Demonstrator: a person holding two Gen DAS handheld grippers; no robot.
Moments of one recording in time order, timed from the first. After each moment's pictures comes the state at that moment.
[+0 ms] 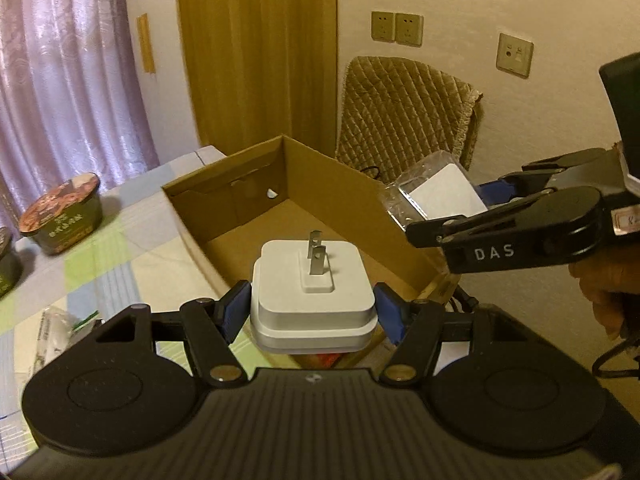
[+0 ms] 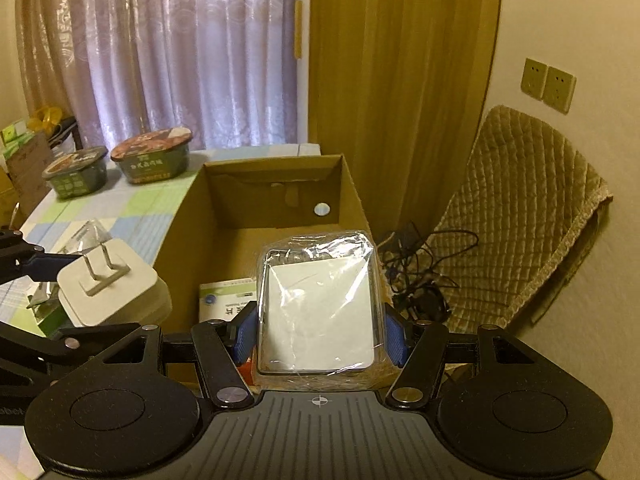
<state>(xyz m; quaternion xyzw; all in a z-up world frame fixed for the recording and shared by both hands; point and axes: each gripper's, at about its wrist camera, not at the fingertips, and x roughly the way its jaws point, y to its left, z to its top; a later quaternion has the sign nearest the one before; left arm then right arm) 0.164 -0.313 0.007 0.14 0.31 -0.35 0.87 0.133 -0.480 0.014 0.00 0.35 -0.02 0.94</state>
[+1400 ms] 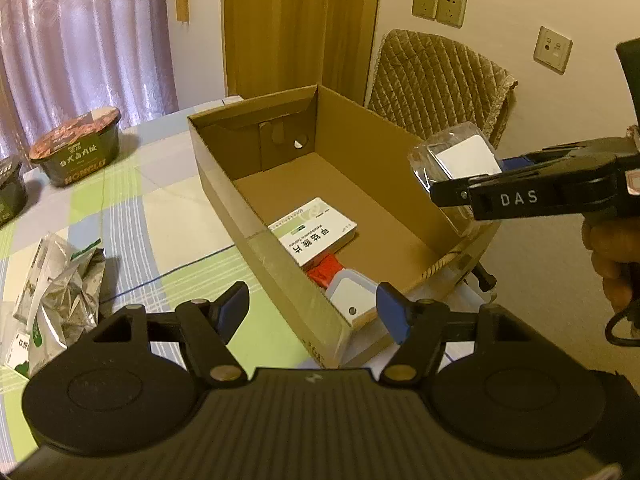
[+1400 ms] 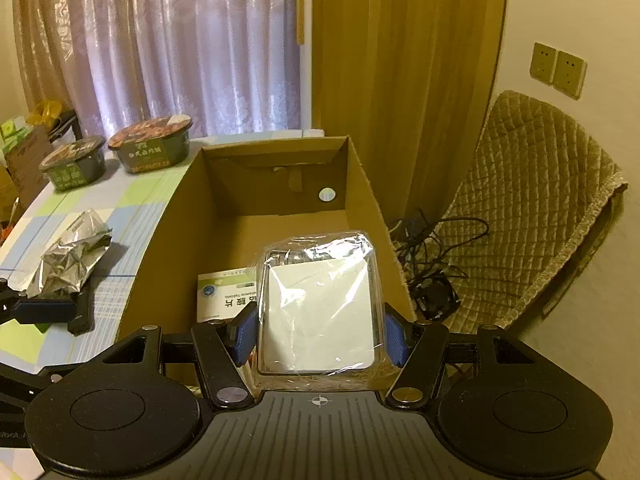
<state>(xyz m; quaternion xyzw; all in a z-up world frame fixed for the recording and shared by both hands) 0.167 -0.282 -0.030 0.10 0.37 -0.31 0.87 0.152 -0.479 -0.005 0.01 0.37 -0.01 0.93</state>
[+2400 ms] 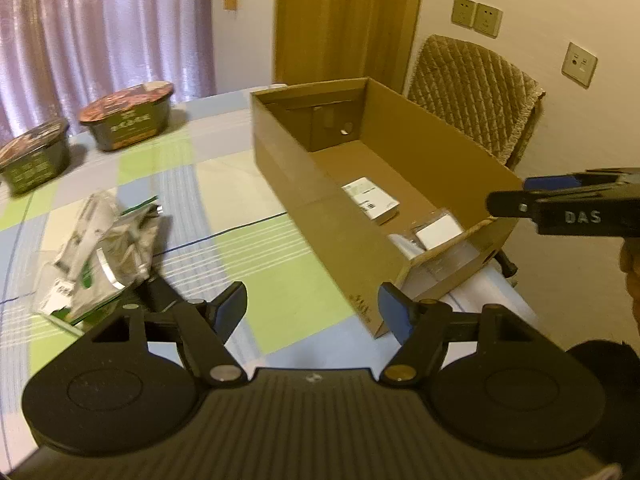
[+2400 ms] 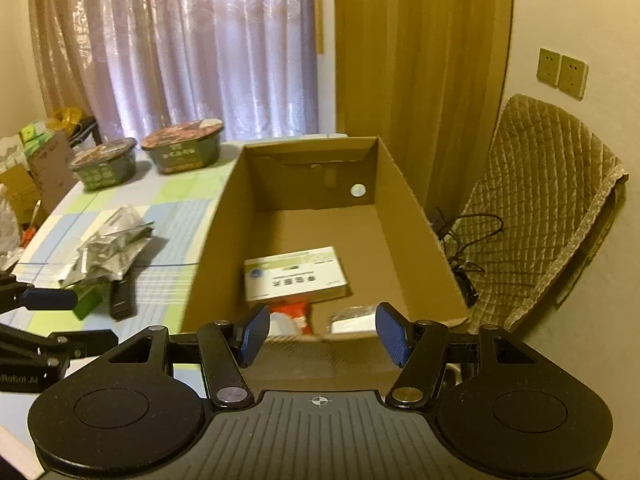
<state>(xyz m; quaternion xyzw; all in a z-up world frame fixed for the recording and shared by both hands) 0.145 -0.213 -0.024 0.07 0.38 -0.26 0.89 0.098 -0.438 0.001 0.02 0.35 0.01 0.94</state>
